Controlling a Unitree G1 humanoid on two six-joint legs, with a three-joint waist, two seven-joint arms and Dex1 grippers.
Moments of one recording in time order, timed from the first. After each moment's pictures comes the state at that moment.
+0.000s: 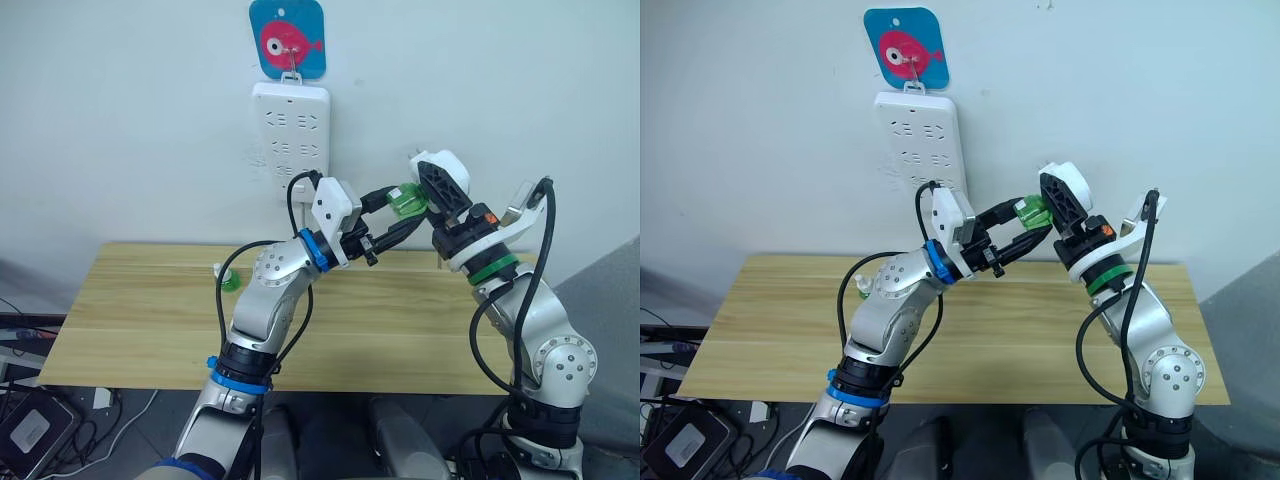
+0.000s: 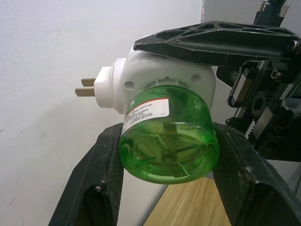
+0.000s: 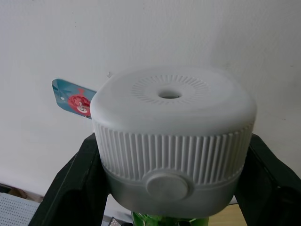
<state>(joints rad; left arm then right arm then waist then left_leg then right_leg) -0.56 0.09 -0.17 -0.07 -0.30 0.17 -0.73 -0.33 -0.12 -0.17 -0.54 1.59 0.56 -0.40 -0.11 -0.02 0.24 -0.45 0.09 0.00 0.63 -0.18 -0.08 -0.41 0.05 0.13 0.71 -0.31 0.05</state>
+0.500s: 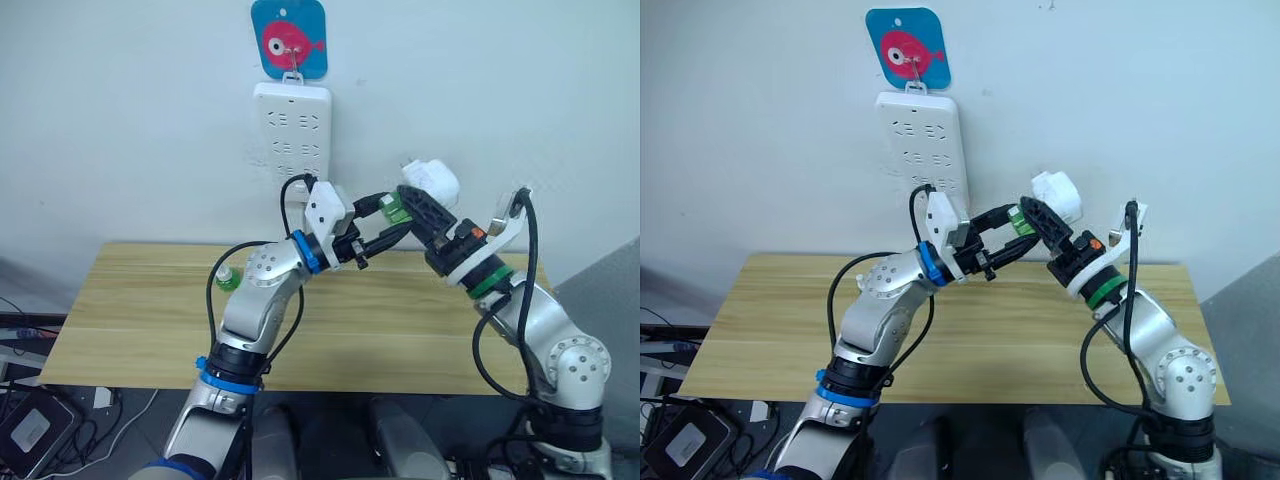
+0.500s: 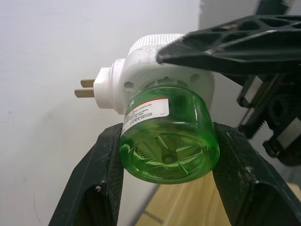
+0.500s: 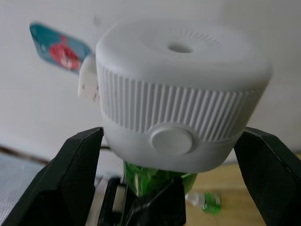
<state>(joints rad) -0.55 0.19 -0.17 -0.07 -0.32 0.17 -0.83 -0.30 -0.41 -0.13 -0.46 1.81 0.71 -0.32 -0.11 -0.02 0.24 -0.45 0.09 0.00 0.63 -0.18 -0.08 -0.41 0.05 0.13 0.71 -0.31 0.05</state>
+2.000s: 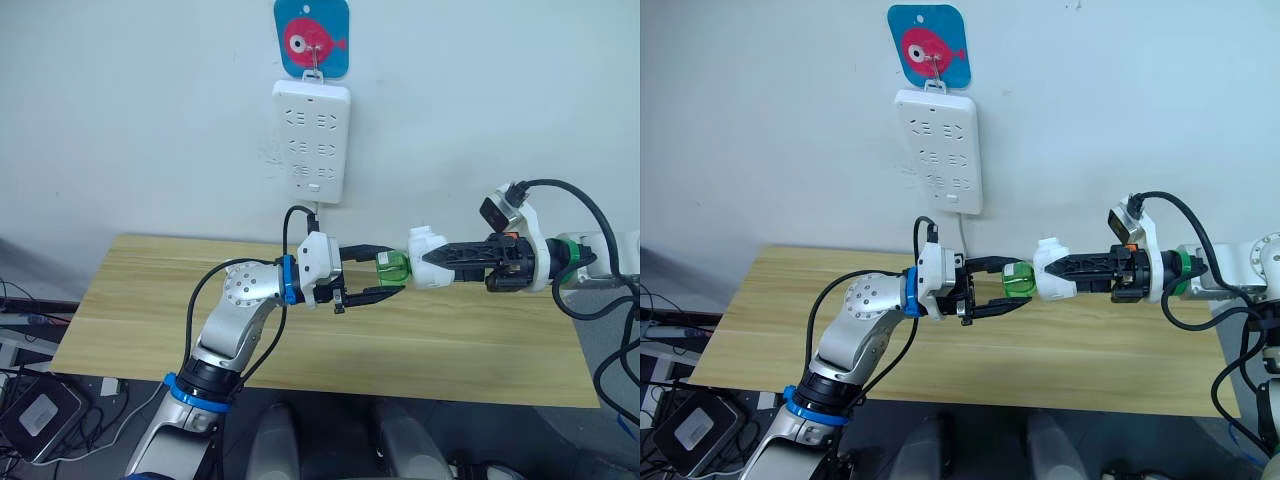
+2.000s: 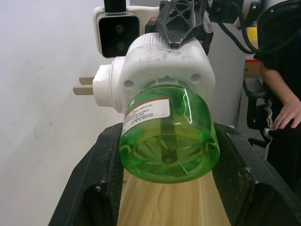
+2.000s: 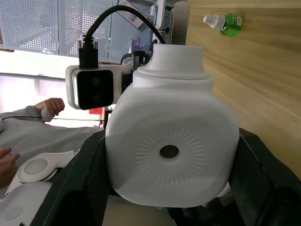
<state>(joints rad) -0.45 0.31 -0.23 -0.09 -0.33 0.04 -1.06 -0.73 -0.95 0.09 0.28 1.95 1.50 0.31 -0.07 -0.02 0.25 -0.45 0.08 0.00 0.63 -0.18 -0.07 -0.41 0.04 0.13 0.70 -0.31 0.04</state>
